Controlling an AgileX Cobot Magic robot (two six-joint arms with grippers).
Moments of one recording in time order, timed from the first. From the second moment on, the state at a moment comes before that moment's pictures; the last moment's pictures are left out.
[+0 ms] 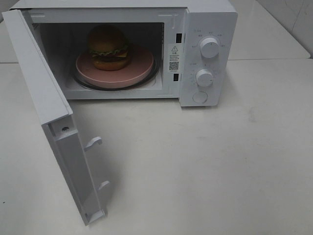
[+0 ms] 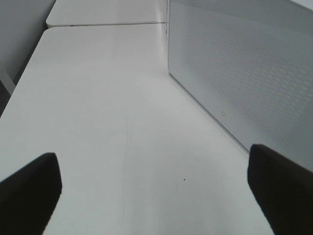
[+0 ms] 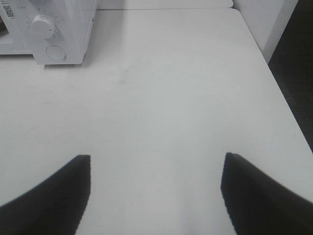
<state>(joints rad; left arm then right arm) 0.06 -0.01 -0.50 -0.10 1.04 0.10 0.12 0.00 -0.51 -0.17 1.05 0.15</state>
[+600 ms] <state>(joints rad) 0.06 -0.01 -0.50 -0.10 1.04 0.10 0.12 0.00 -0.51 -0.17 1.05 0.15</state>
